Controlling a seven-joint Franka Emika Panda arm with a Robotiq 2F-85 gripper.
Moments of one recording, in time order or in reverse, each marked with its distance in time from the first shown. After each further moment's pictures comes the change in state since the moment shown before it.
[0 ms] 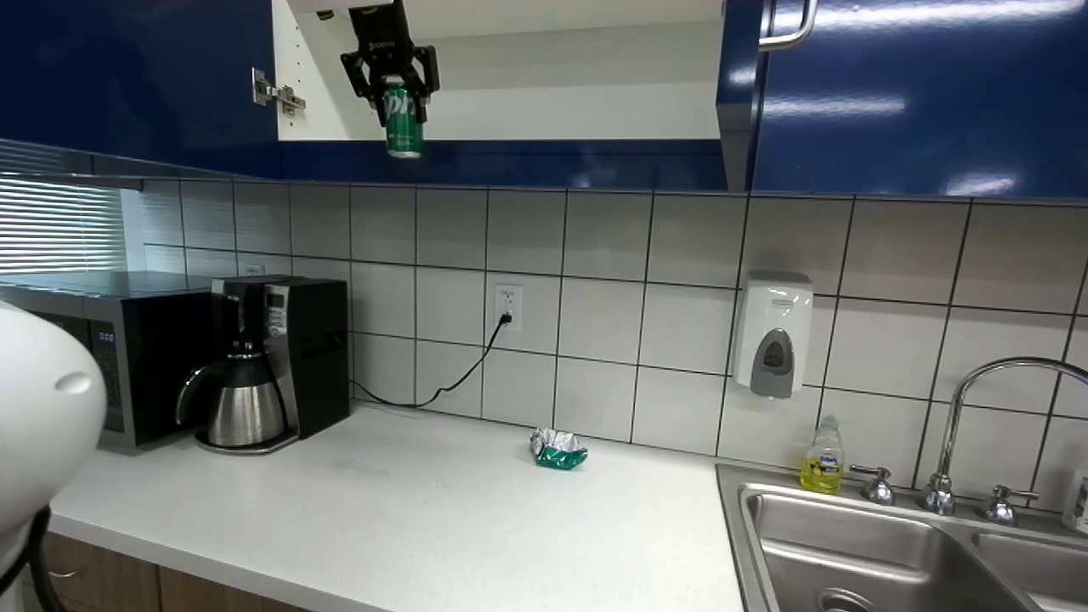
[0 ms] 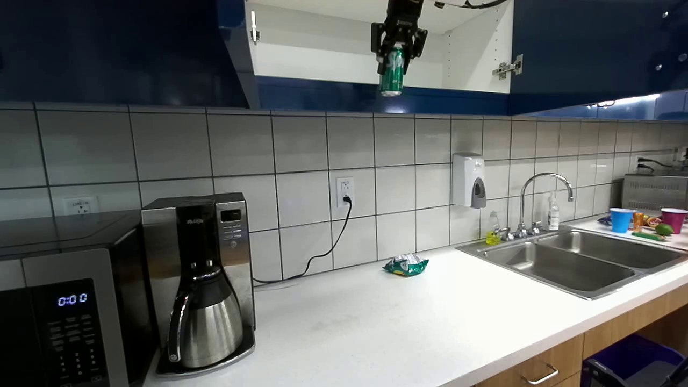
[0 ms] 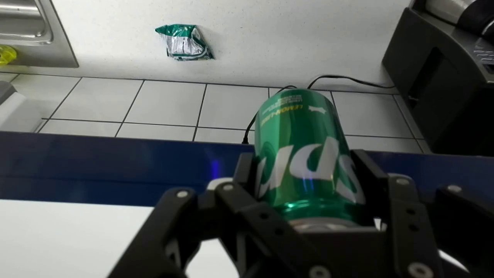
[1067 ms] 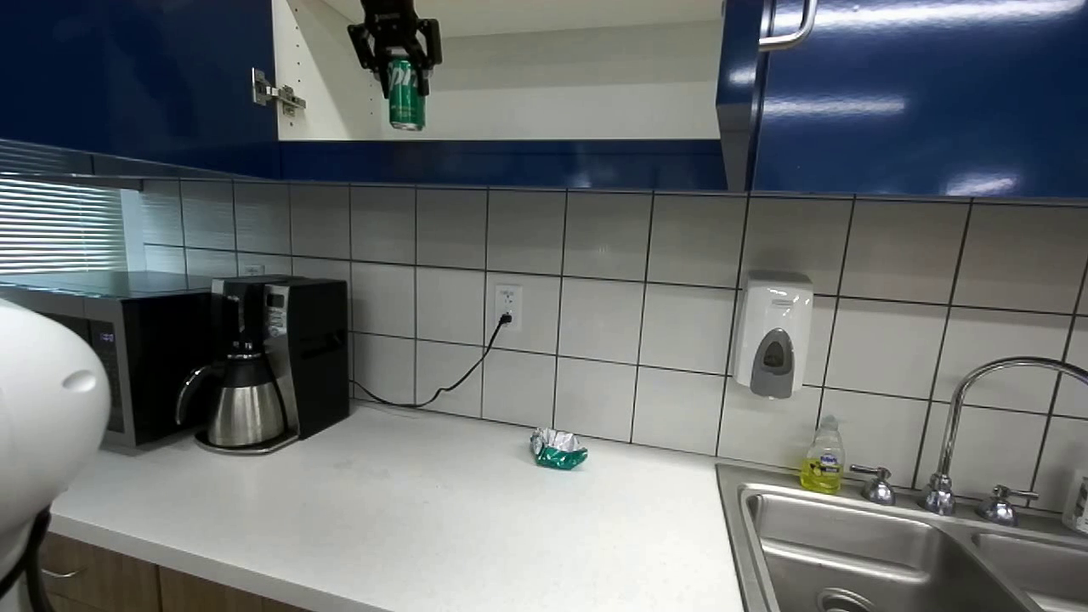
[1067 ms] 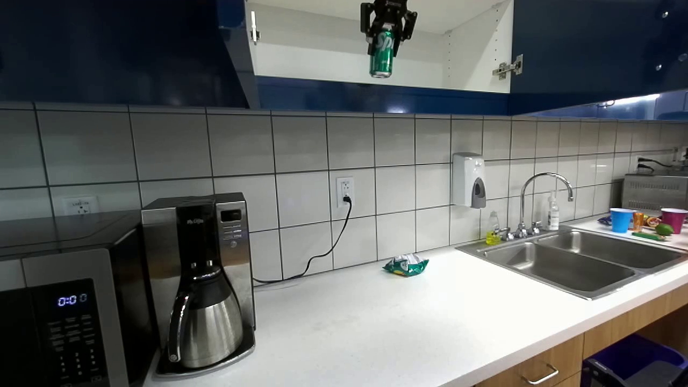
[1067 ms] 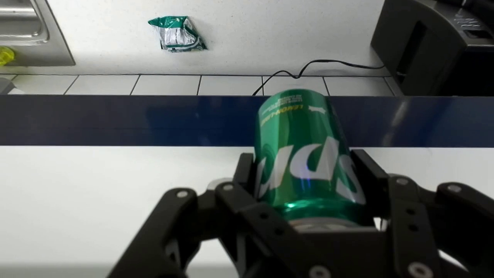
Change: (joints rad) arm 0.020 0.184 0.002 0.355 -0.004 -0.189 0.051
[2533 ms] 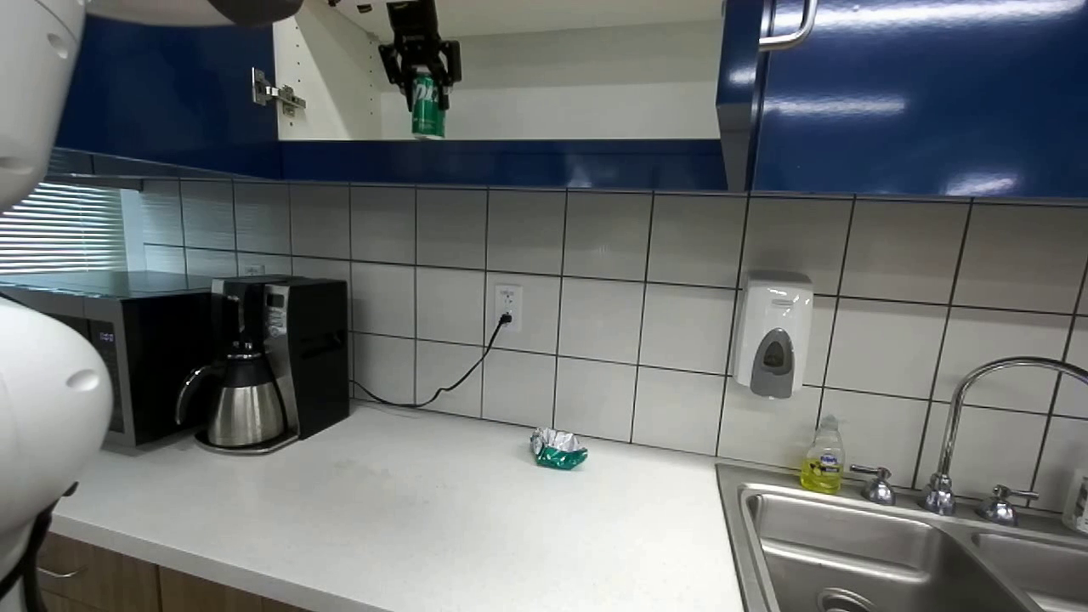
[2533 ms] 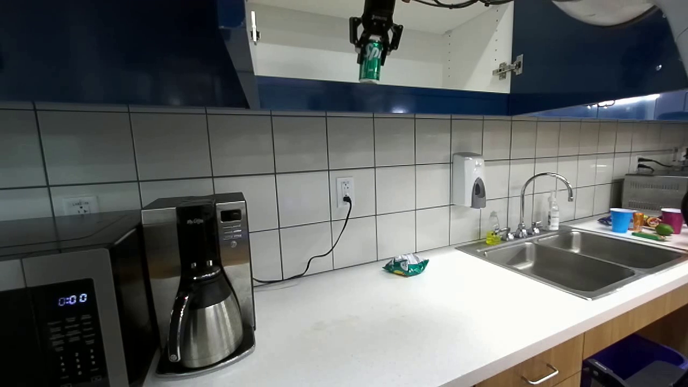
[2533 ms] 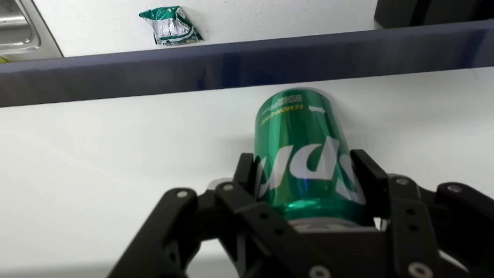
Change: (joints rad) arm 0.011 0.328 -0.002 0.458 -0.021 -0.154 0.070
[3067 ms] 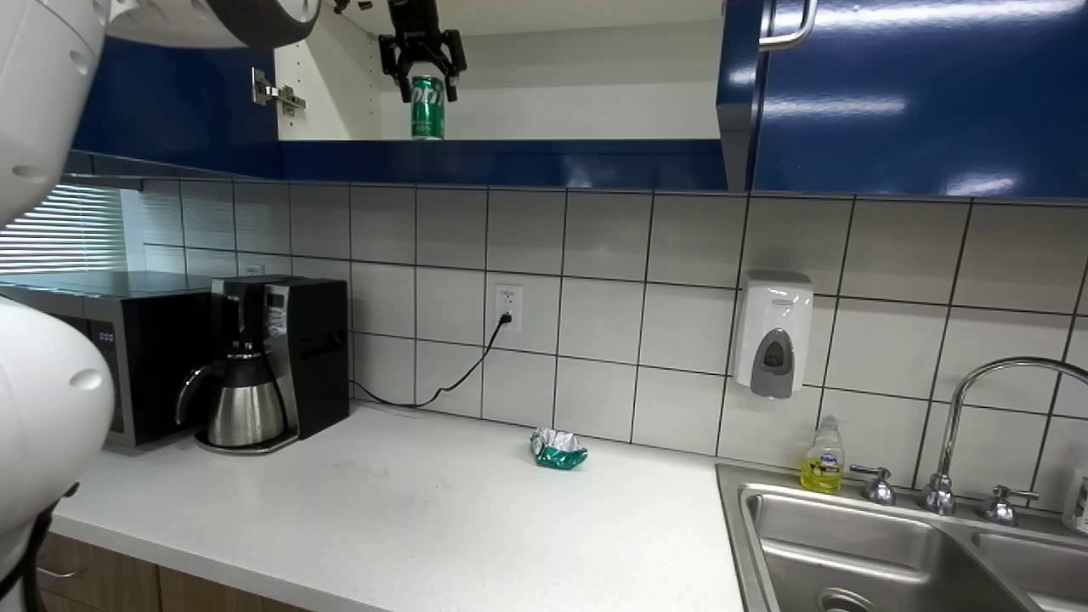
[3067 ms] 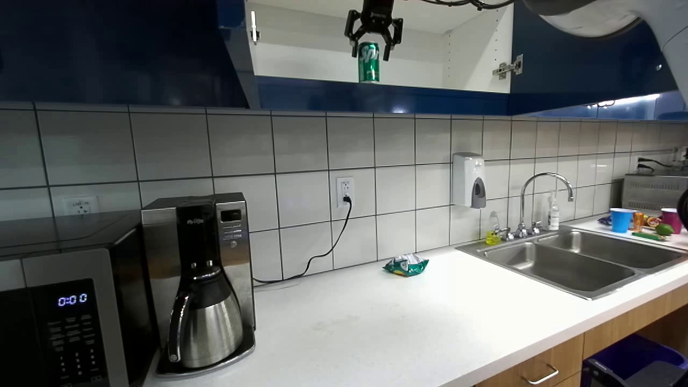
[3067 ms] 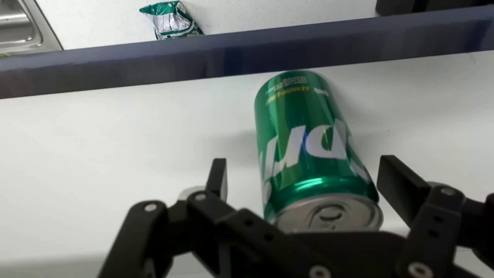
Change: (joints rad) arm 0.010 0.053 -0.002 0.103 -0.015 -0.038 0.016
